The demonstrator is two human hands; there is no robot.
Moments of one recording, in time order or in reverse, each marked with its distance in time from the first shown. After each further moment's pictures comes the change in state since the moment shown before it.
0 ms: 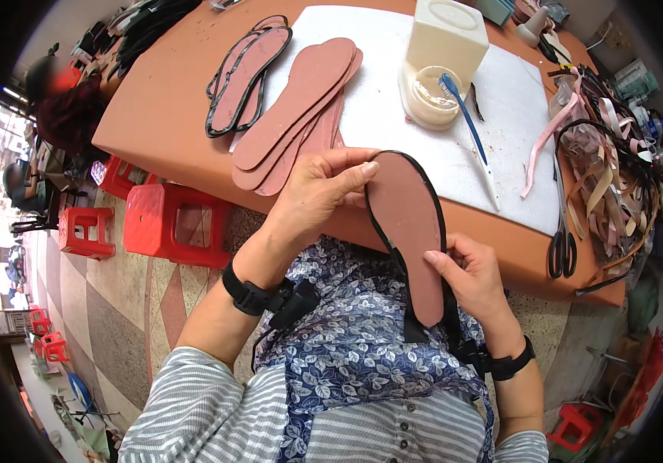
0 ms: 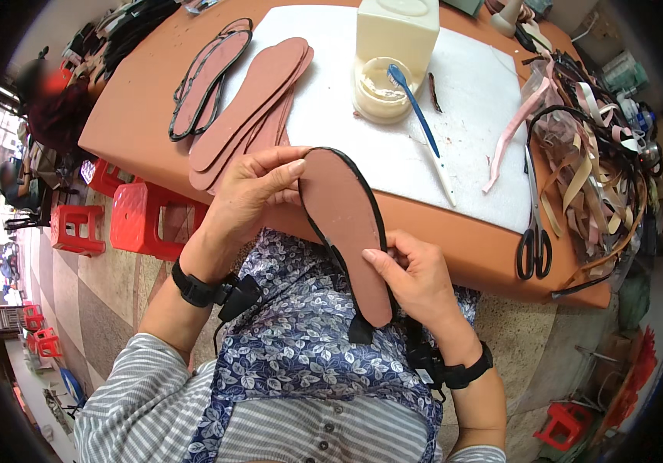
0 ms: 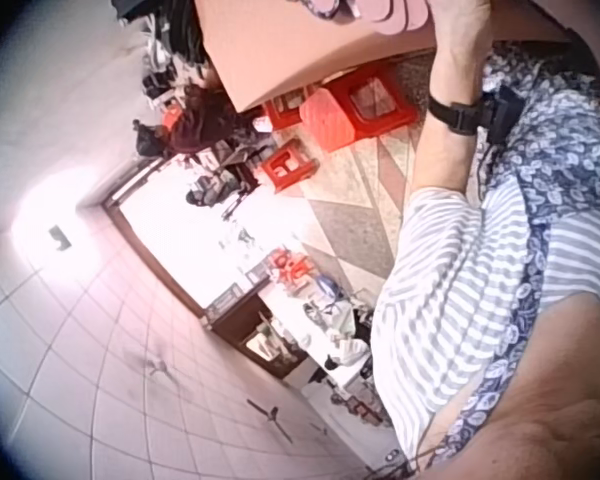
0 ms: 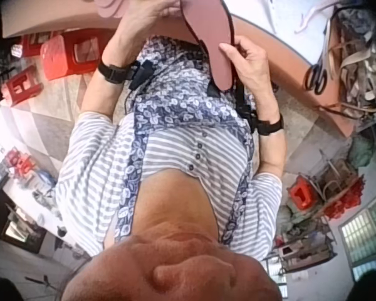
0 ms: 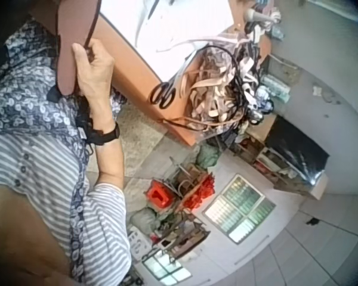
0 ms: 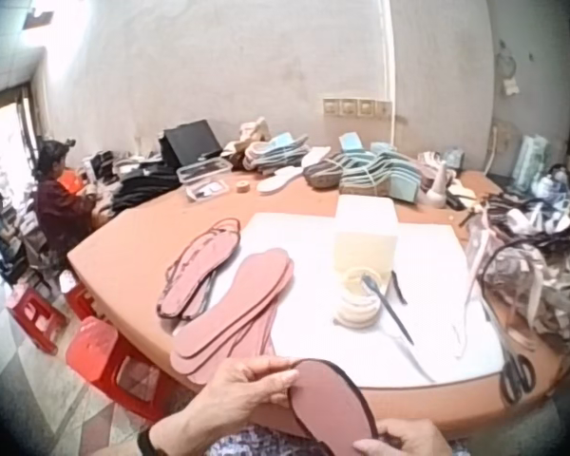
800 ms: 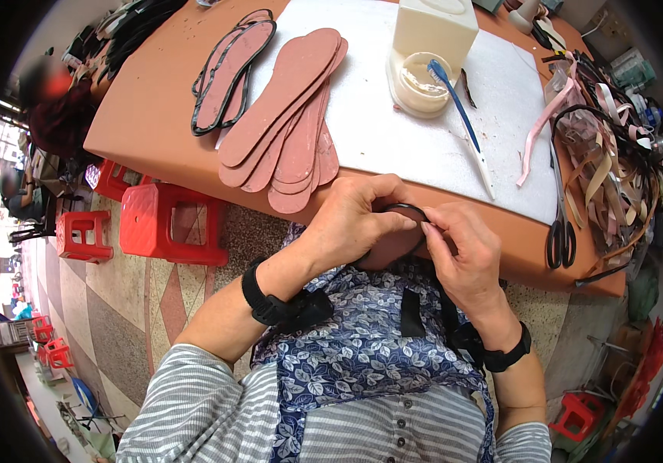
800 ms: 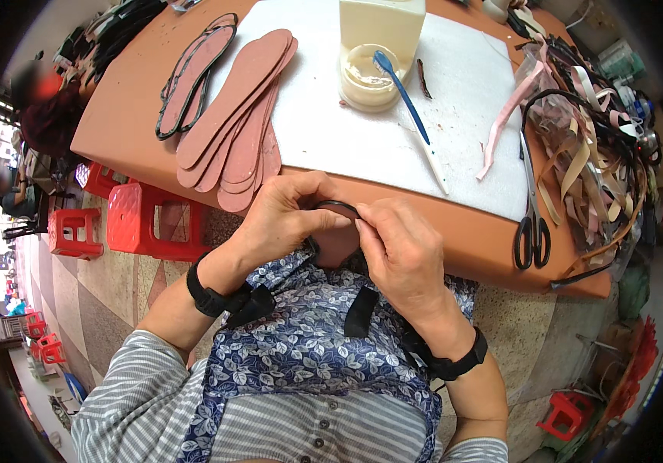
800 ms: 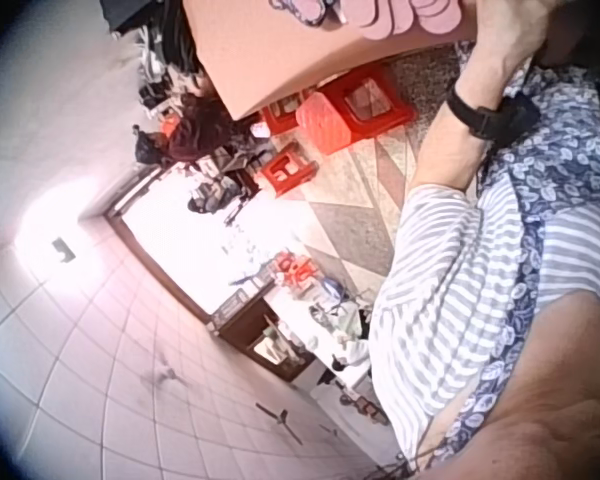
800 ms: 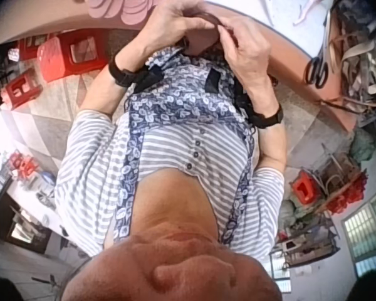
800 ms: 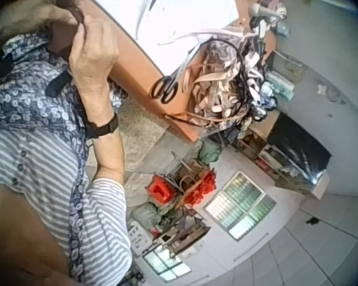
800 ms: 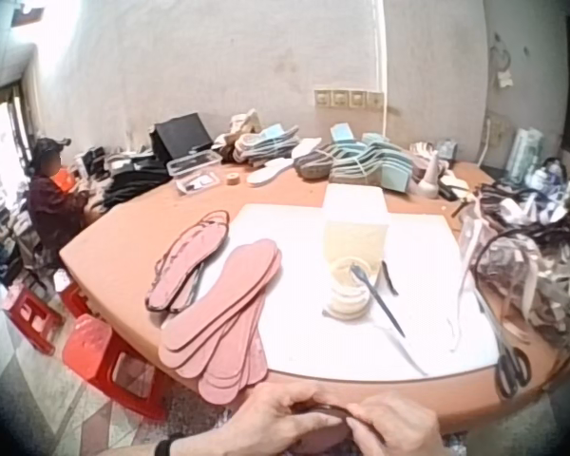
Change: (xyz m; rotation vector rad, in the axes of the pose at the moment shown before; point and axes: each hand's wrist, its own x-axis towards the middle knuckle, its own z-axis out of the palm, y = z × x) left_hand -0.004 -0.025 0.036 0.498 -0.189 0.100; right_hand 0.019 -0.010 0.011 -0.568 0.328 -0.646
